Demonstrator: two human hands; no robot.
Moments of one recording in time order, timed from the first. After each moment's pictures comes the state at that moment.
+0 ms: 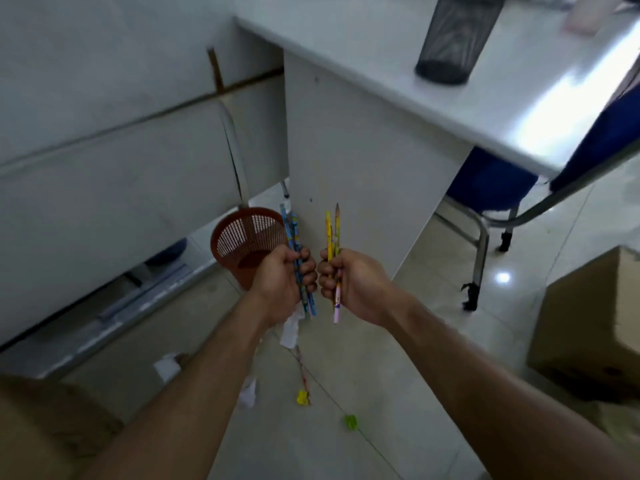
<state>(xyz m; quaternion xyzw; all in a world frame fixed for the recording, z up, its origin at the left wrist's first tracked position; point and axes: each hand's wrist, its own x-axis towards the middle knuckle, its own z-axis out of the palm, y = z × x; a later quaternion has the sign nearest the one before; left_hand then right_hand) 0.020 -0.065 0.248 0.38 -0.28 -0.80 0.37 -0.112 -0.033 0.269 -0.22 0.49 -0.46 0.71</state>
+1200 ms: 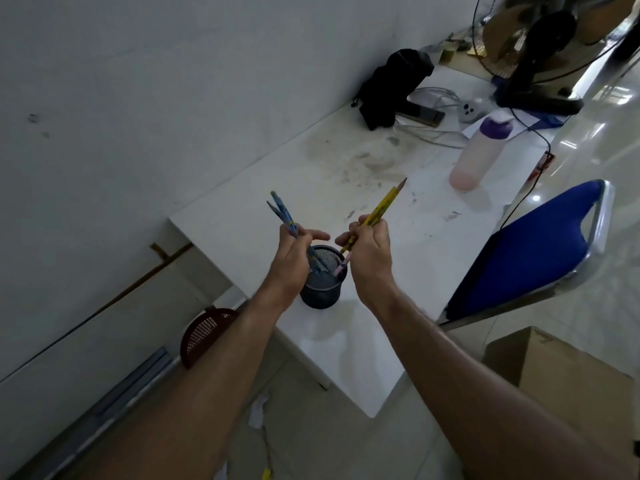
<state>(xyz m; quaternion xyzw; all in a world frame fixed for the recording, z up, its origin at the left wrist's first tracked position) -0.214 -0.256 0.585 0.49 -0.53 -0.58 0.38 -0.332 -0.228 0.596 -0.26 0.59 -0.65 0.40</state>
